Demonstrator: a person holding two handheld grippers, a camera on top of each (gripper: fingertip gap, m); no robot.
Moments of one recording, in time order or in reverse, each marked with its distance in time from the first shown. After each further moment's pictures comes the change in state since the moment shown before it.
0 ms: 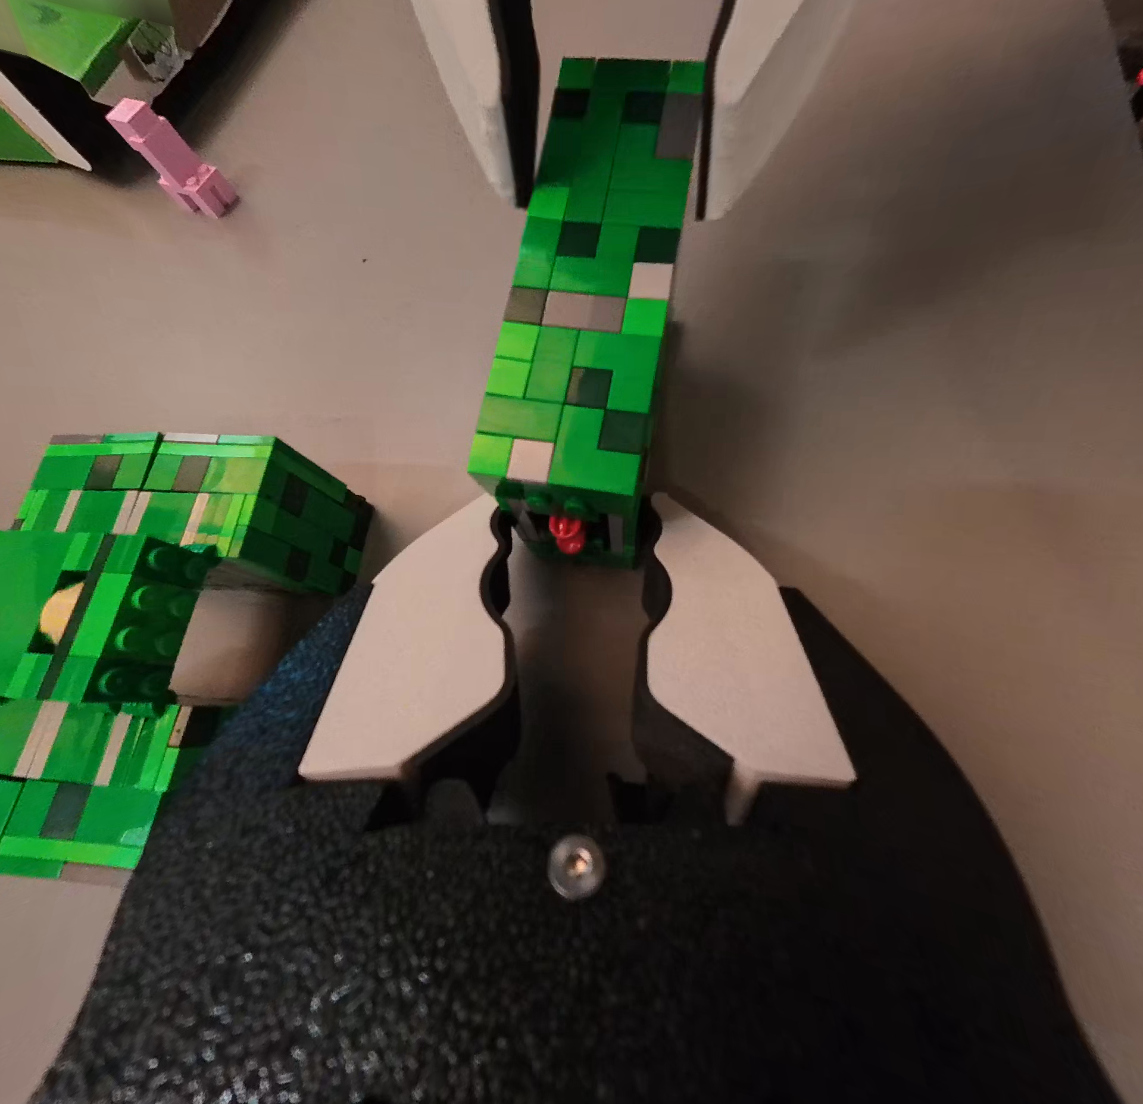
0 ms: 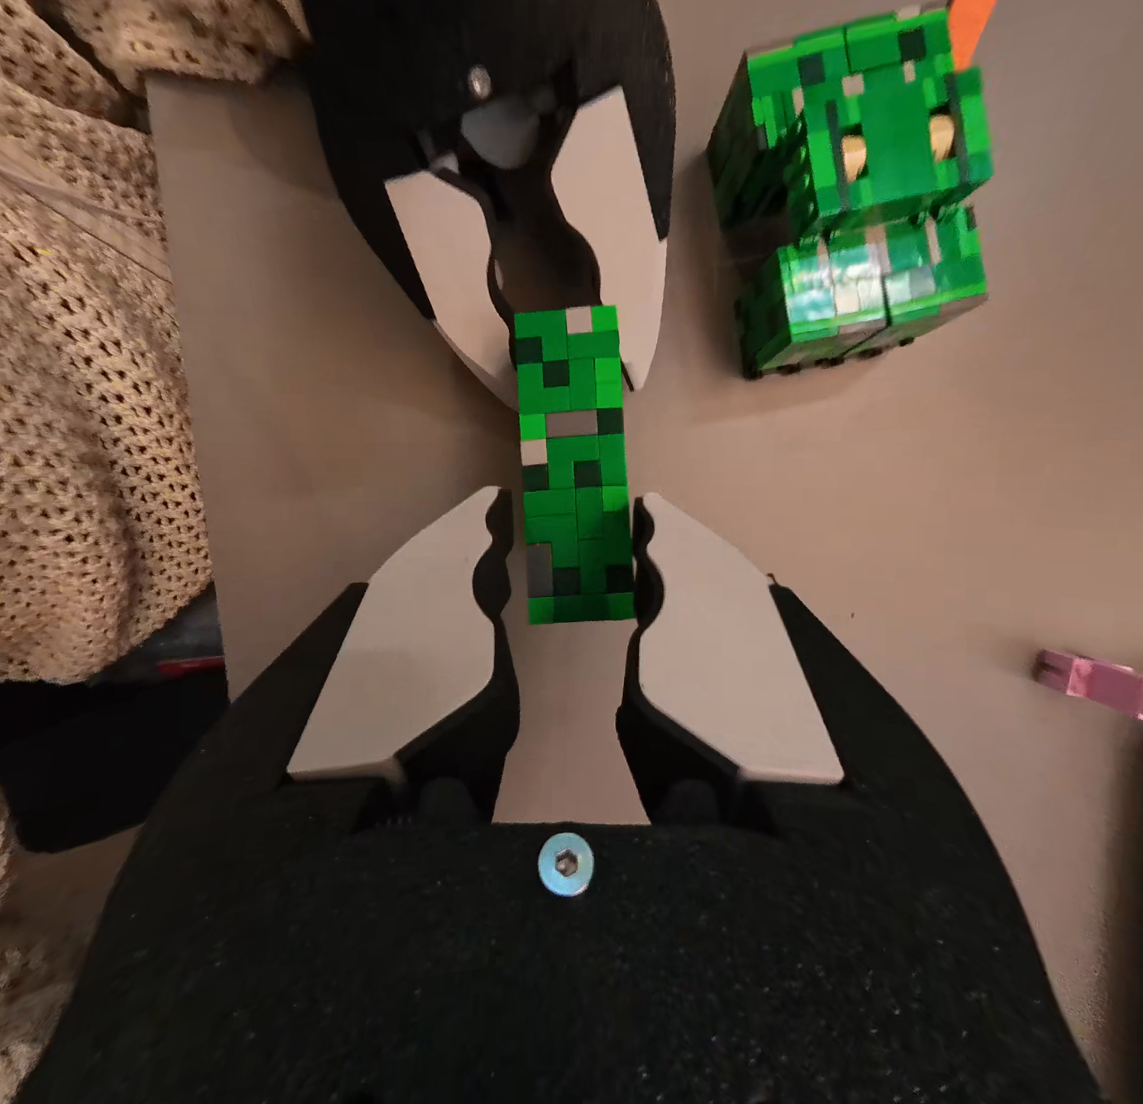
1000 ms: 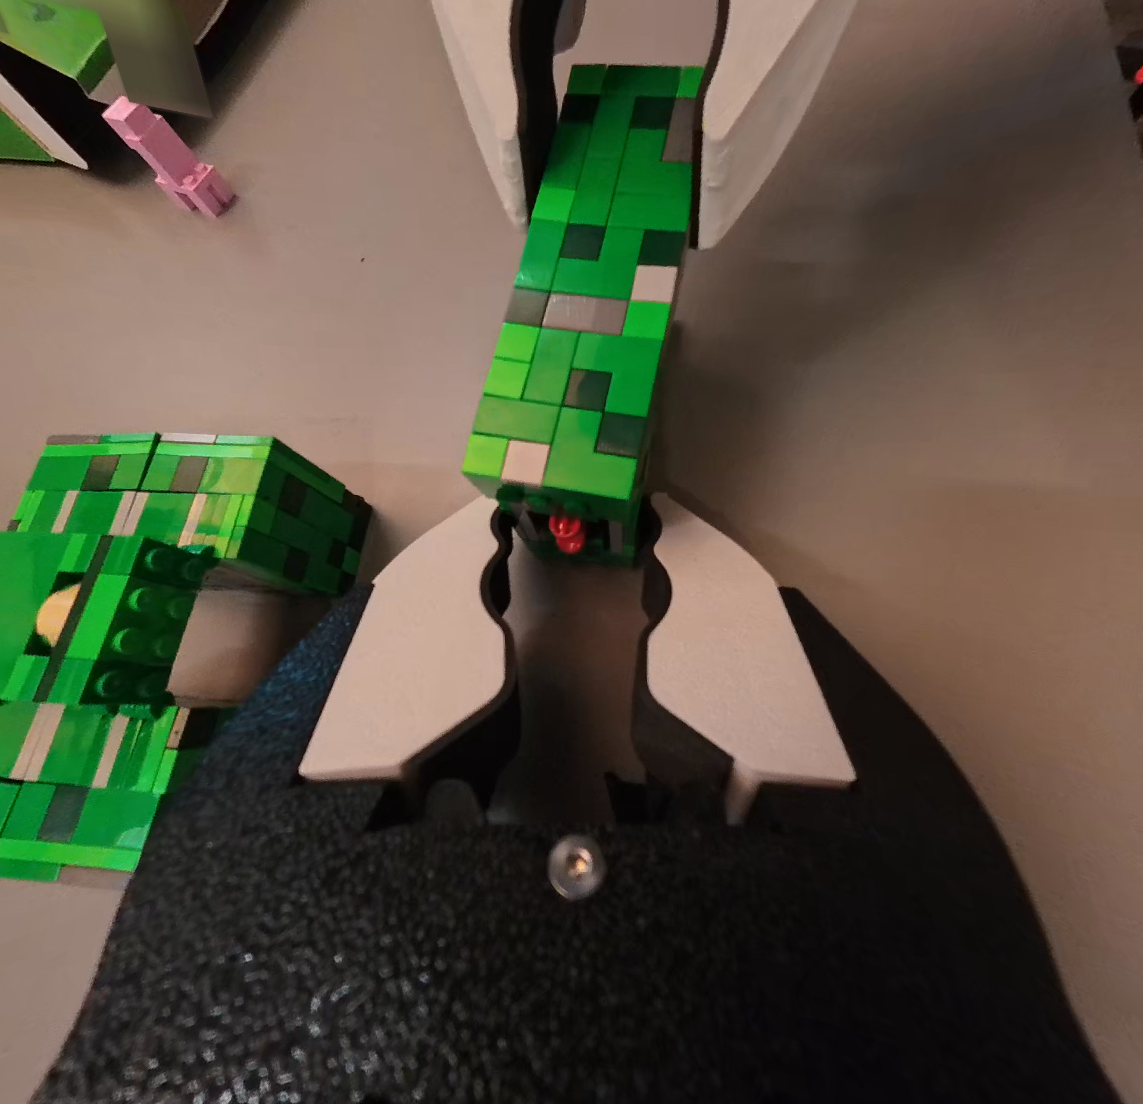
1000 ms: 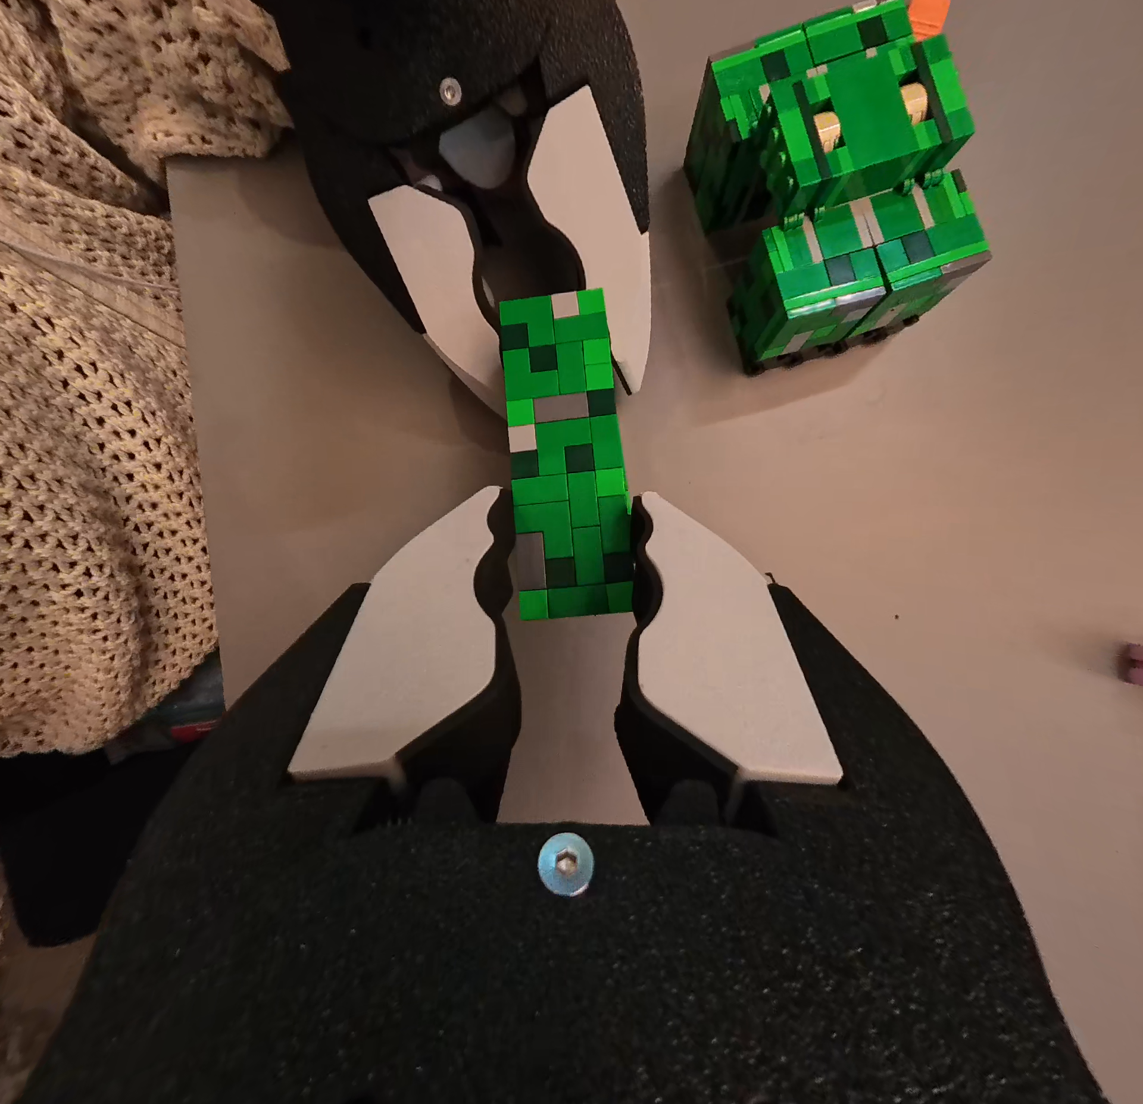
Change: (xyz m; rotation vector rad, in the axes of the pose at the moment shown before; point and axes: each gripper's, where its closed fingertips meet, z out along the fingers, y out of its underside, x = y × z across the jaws) left arm 0.000 0.000 -0.001 -0.002 0.002 -0.001; right arm -0.001 0.005 0.007 0.126 -0.005 0.083
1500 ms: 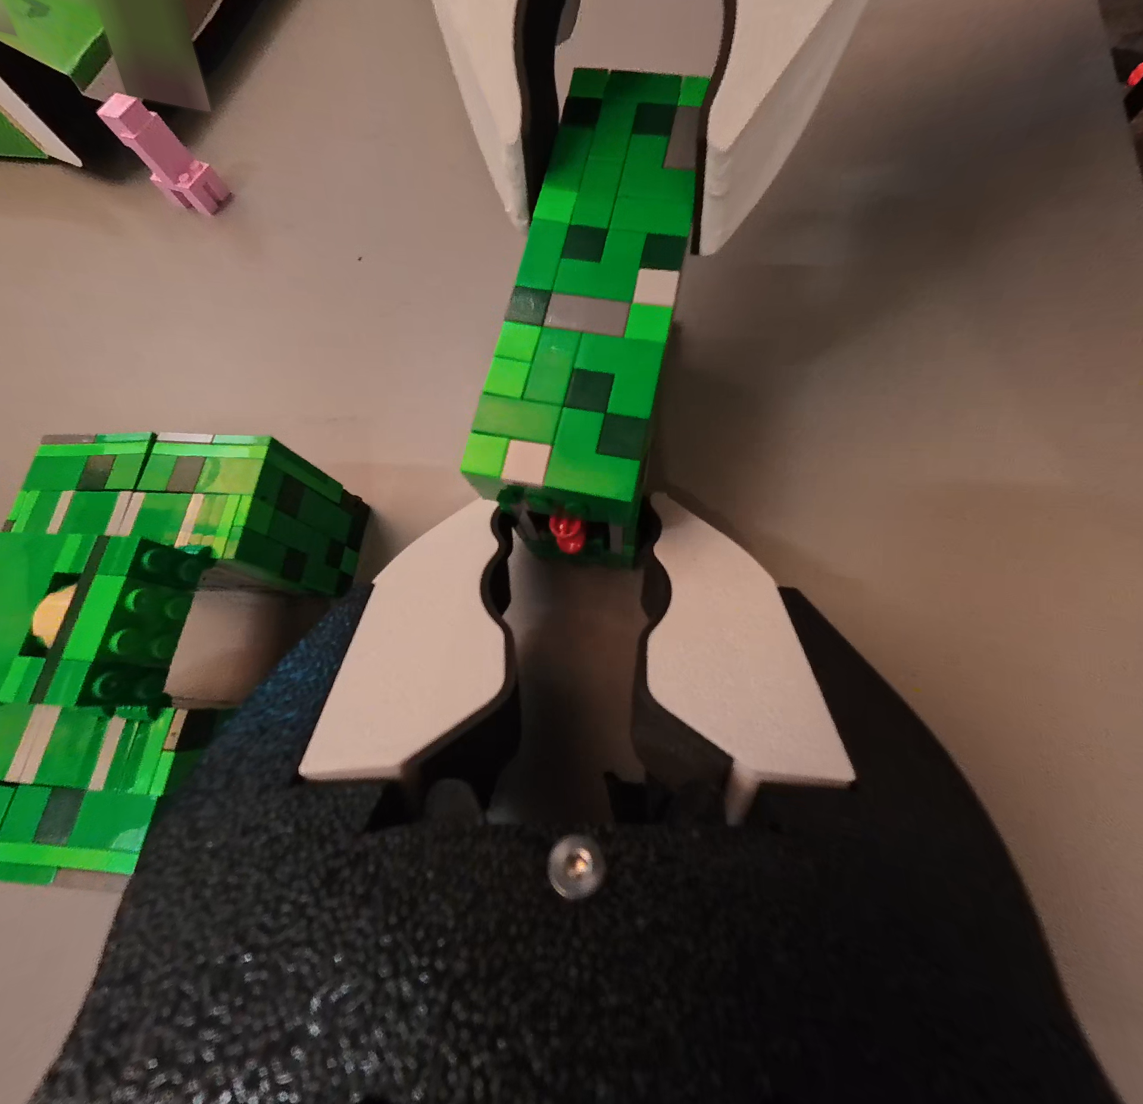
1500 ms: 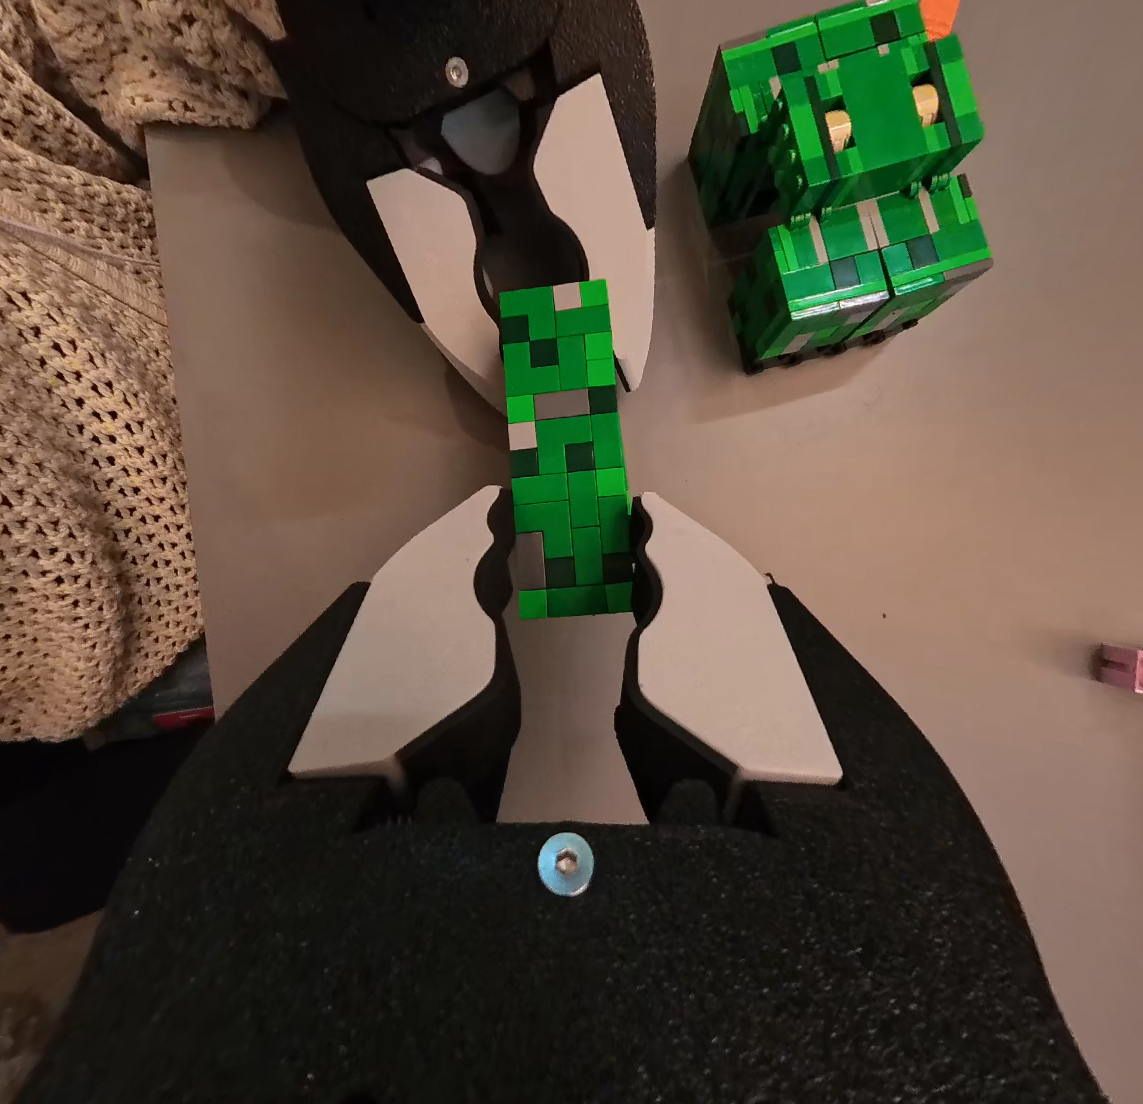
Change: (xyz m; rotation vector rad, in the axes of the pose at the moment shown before) left arm 0.001 0.000 0.000 0.000 0.006 -0.003; right arm 0.000 0.000 0.001 -0.032 0.017 -0.031
